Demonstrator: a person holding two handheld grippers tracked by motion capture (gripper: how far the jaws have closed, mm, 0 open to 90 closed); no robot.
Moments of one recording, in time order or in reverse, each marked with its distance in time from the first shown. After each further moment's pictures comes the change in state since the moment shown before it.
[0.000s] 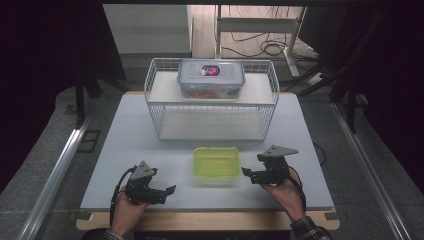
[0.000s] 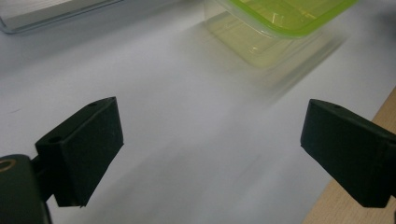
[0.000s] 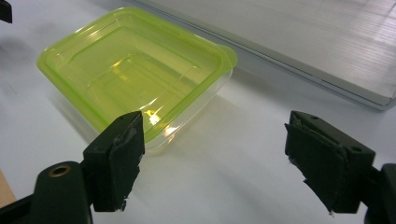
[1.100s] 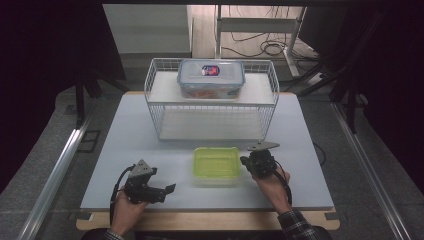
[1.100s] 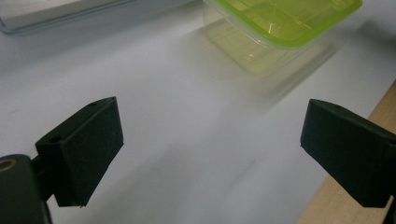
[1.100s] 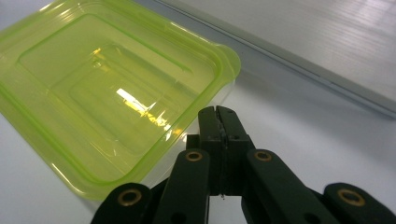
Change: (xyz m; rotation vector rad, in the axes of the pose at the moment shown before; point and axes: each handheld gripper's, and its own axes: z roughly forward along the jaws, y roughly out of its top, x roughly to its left) left arm 0.001 0.003 -0.004 -0.008 -0.019 -0.035; right arm 0.011 0.016 0.035 0.097 -0.096 -0.017
